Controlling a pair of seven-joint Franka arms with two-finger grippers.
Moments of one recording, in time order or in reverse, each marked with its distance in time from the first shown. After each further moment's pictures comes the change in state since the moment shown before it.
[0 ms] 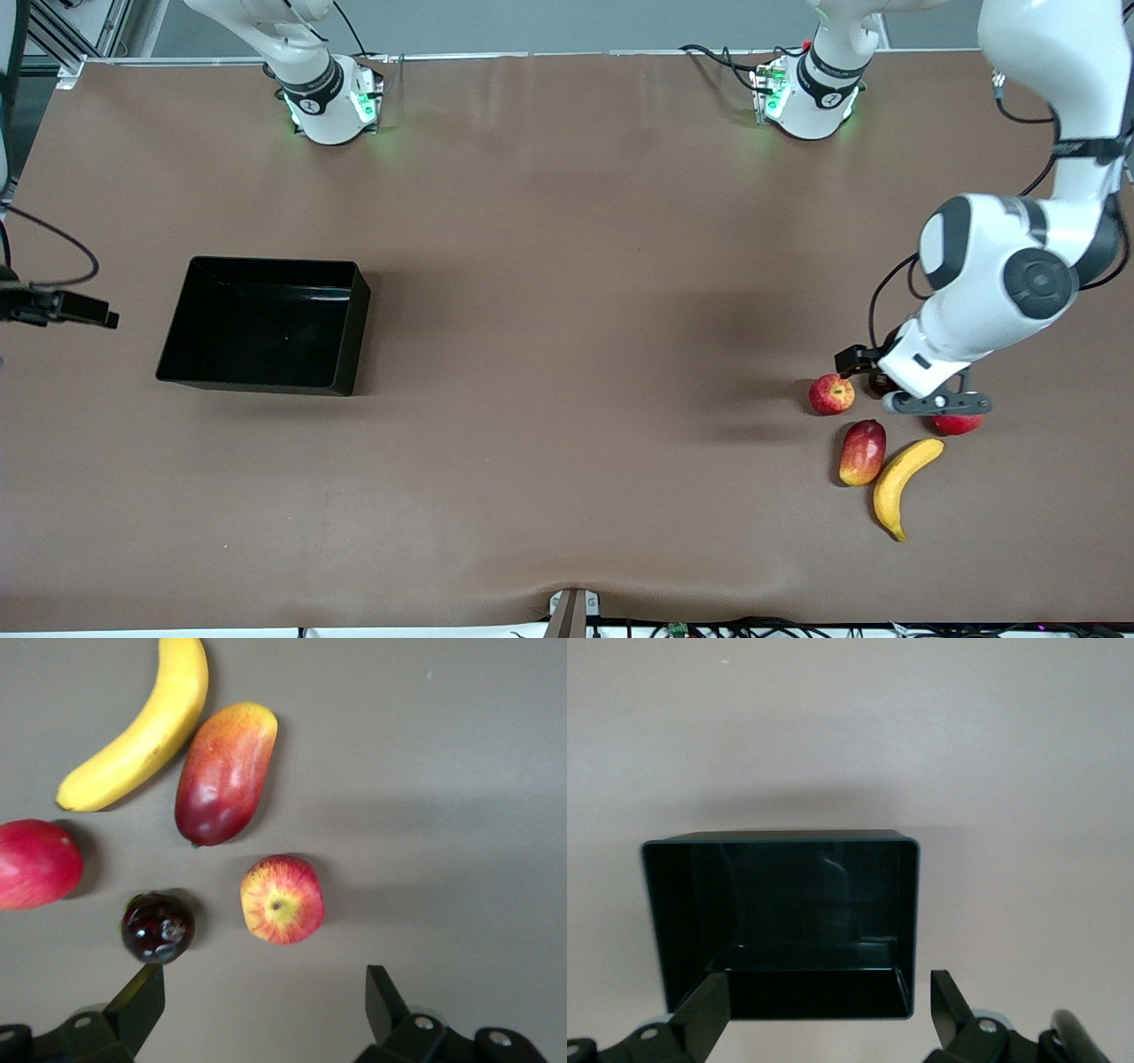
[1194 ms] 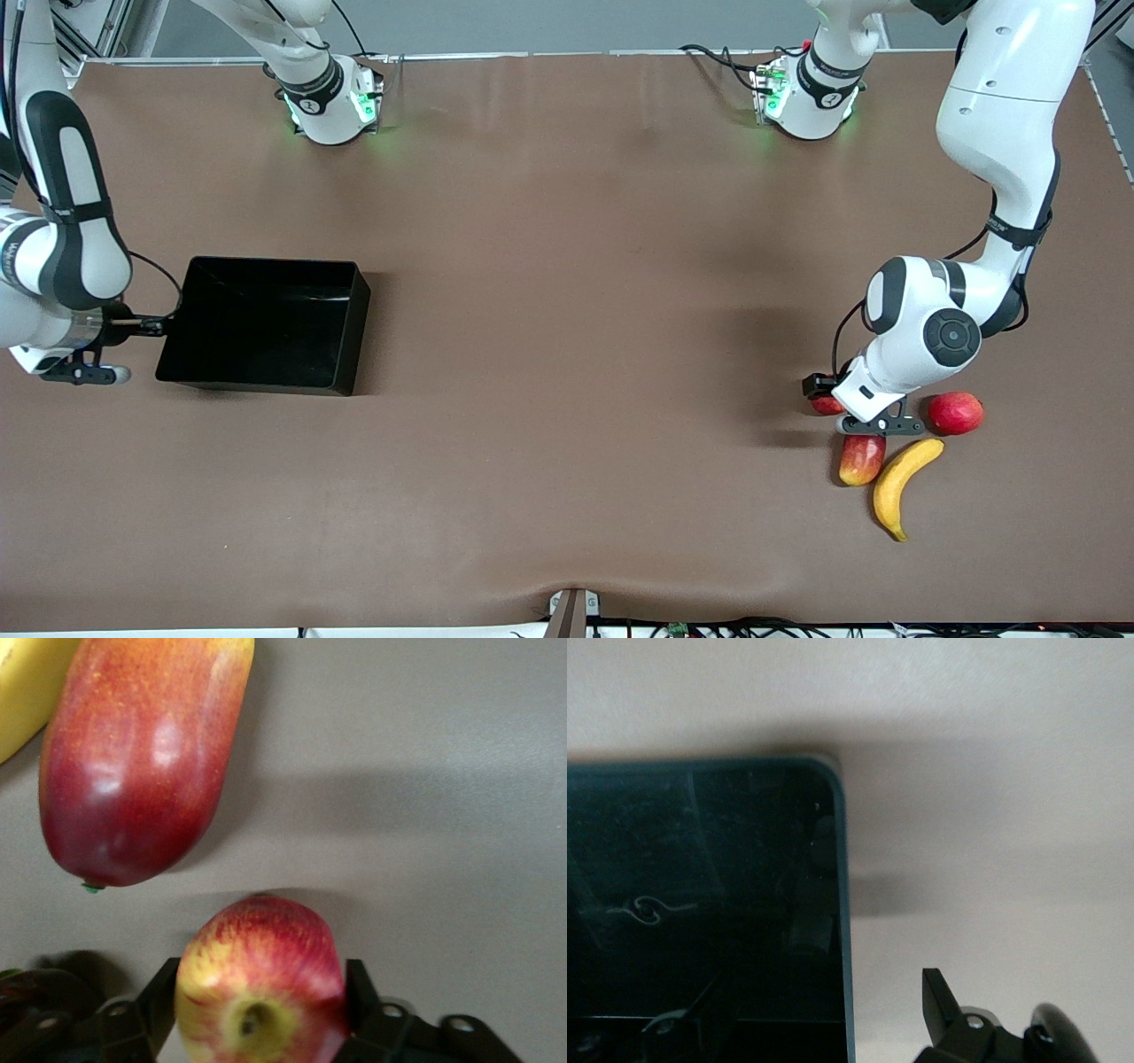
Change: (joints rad) left arm 0.008 0.215 0.004 -0.005 0.009 0.206 0.000; right arm -0.127 0.114 0.002 -0.460 0.001 0.420 -0.136
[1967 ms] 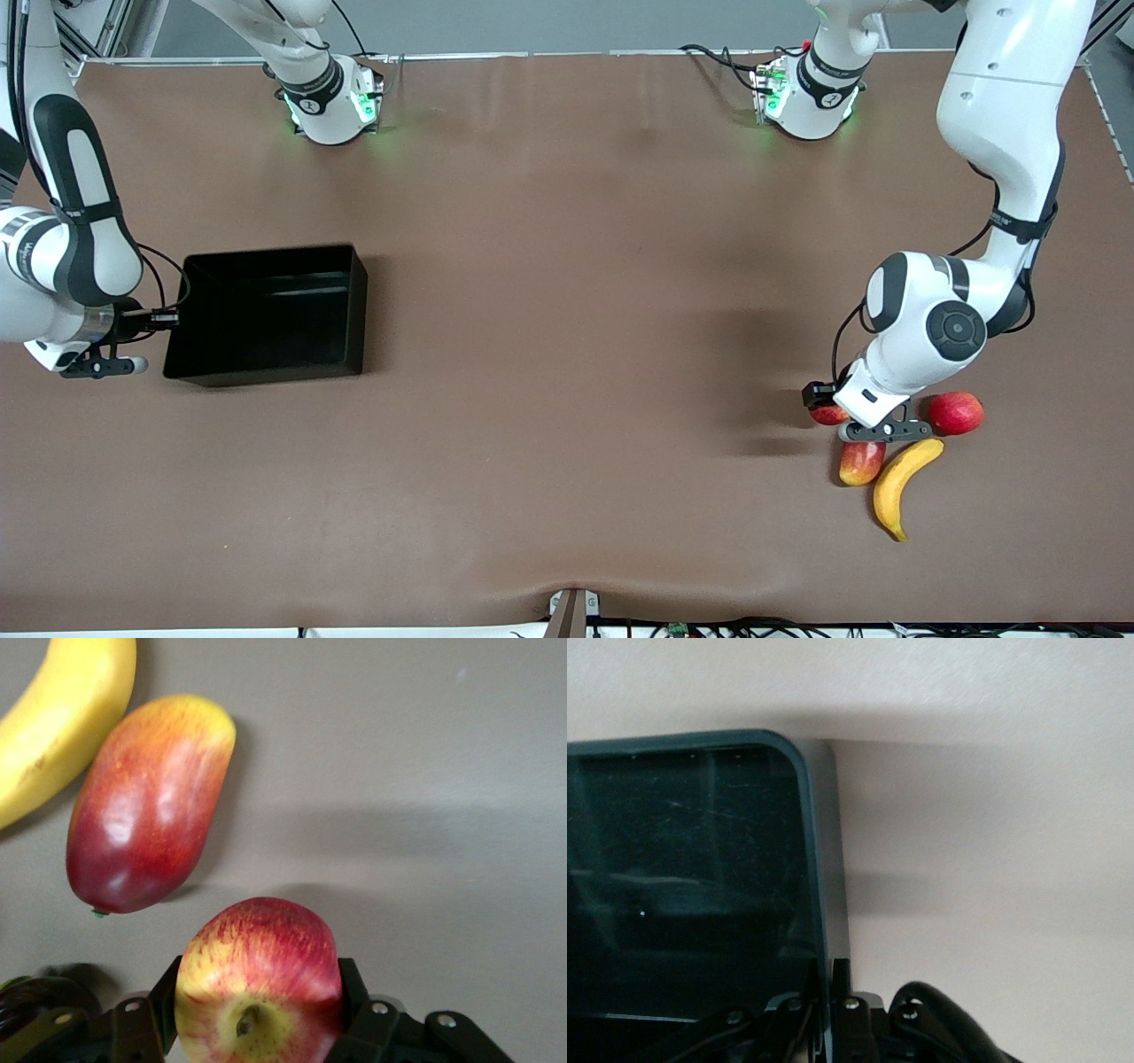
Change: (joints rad) left arm -0.022 -0.053 -0.018 0.032 0.000 -0.006 -0.077; right arm -0.008 -0.006 0.004 -0.017 0.002 -0.022 -0.129
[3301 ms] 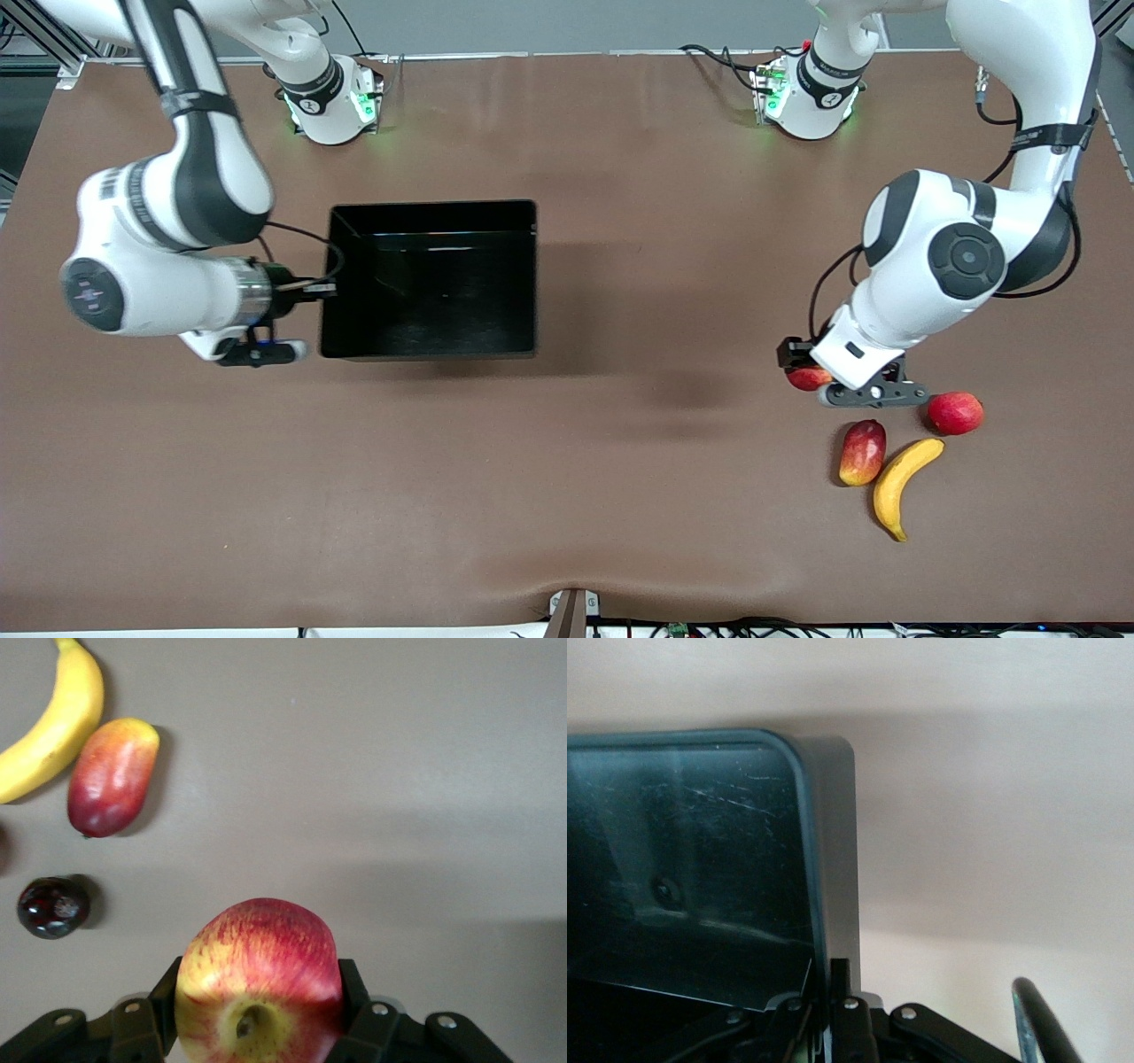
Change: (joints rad) left arm -0.007 -0.187 -0.164 0.111 0.000 -0.357 -0.154; right arm 0.527 -0.127 0.027 0.214 0.276 -0.367 0.540
